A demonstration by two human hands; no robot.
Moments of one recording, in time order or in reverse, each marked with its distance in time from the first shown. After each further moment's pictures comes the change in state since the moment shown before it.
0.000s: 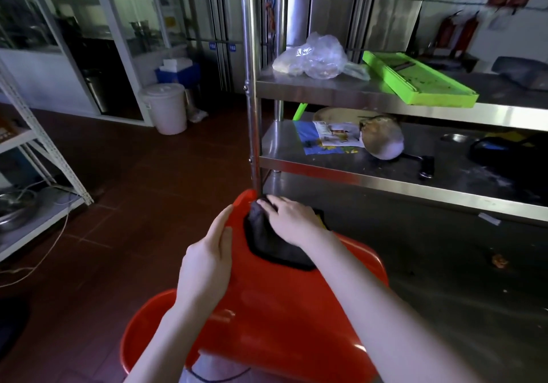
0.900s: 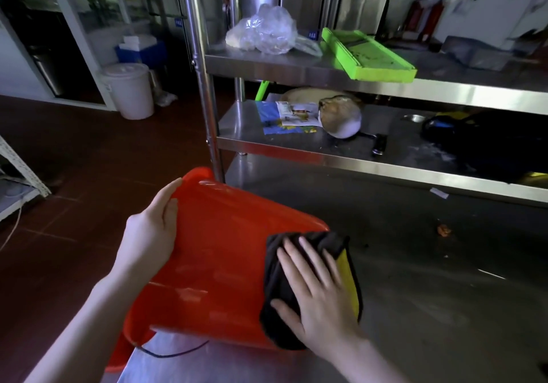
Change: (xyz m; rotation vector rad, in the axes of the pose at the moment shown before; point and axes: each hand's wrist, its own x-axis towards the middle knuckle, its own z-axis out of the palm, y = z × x) left_hand 0.013 0.008 0.003 0.081 -0.011 0.022; right_hand -0.179 0.120 0.064 -0.252 0.399 -0.274
